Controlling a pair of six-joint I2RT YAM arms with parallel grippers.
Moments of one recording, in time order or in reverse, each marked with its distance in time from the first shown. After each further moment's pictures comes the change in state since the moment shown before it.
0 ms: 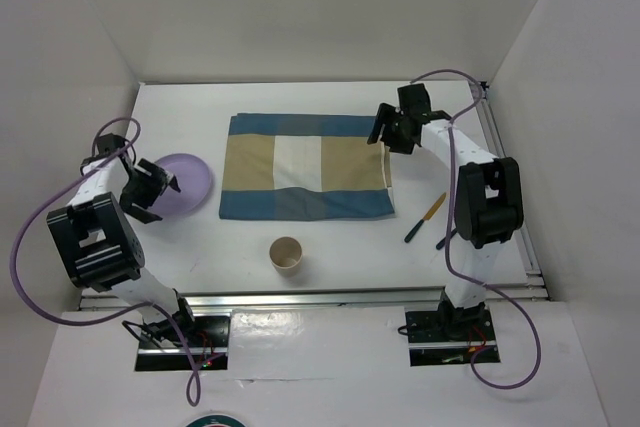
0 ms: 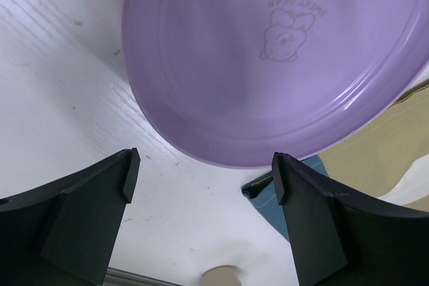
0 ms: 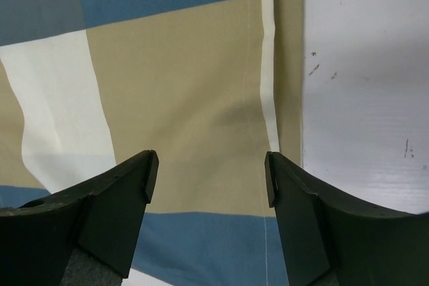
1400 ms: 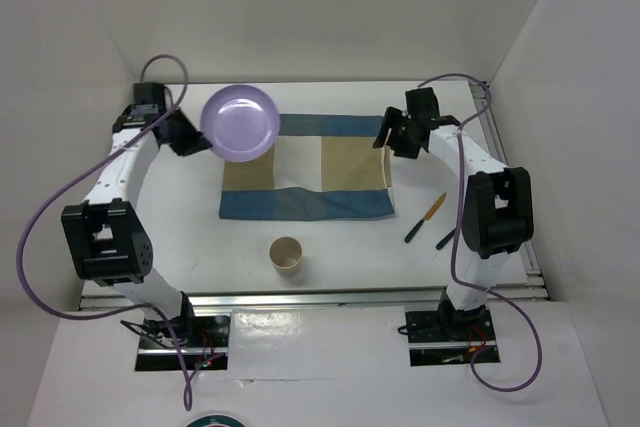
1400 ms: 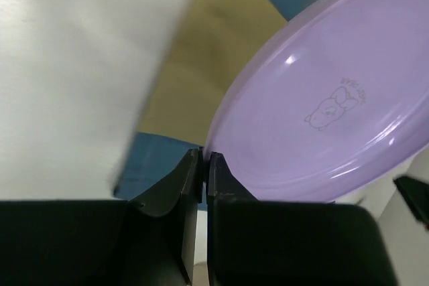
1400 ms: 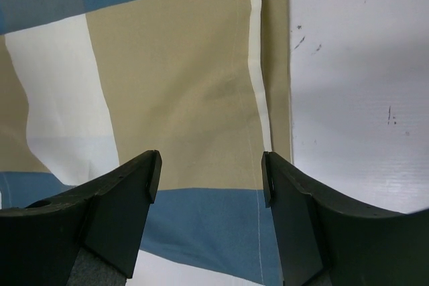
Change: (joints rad) left arm -0.258 -0.024 0.237 0.098 0.131 0.050; right arm -0.022 -0.094 -0.076 -0.018 -0.014 0.003
